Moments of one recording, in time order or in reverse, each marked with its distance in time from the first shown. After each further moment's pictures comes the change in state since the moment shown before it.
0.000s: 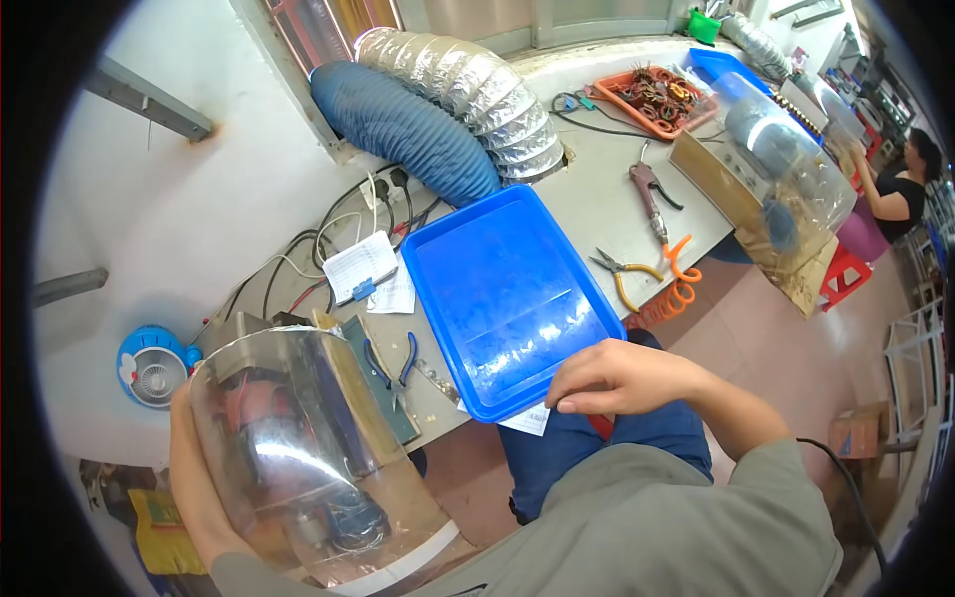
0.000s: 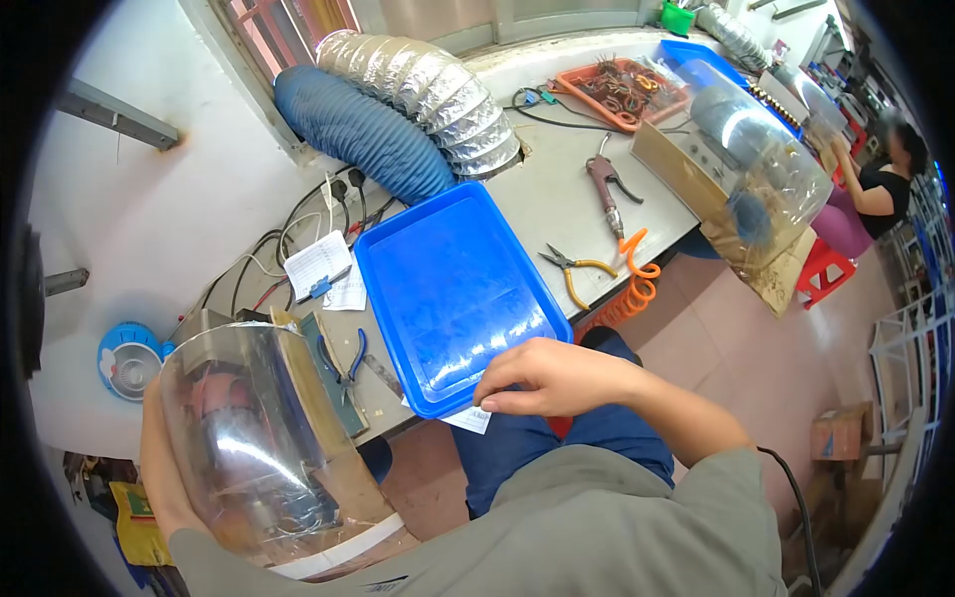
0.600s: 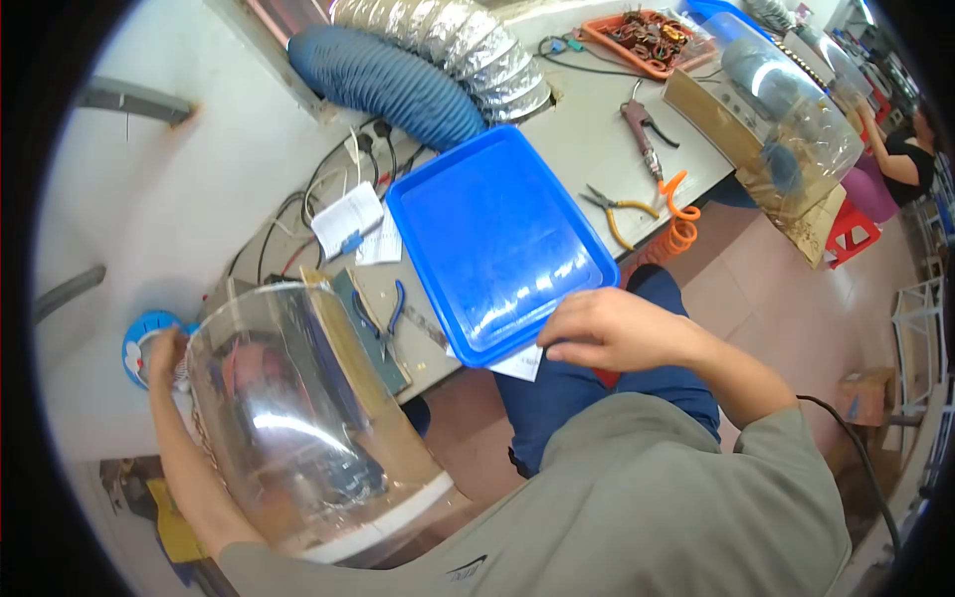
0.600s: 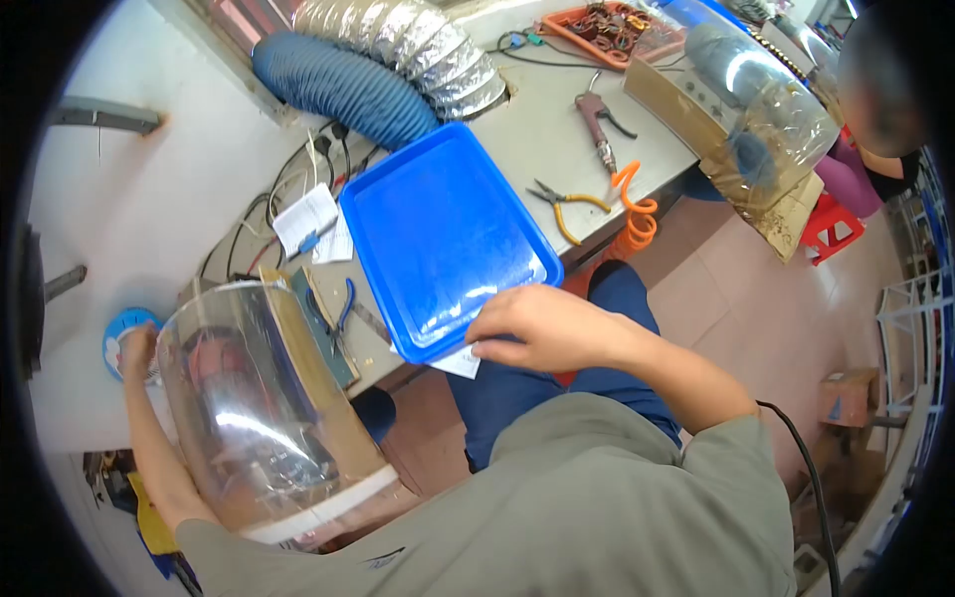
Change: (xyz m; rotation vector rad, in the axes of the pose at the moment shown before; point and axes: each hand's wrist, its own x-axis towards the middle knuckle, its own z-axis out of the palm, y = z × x) left_hand -0.018 0.032 -0.052 0.172 0.241 0.138; right_hand -0.015 0.007 0.022 -0.202 0.151 -0.022
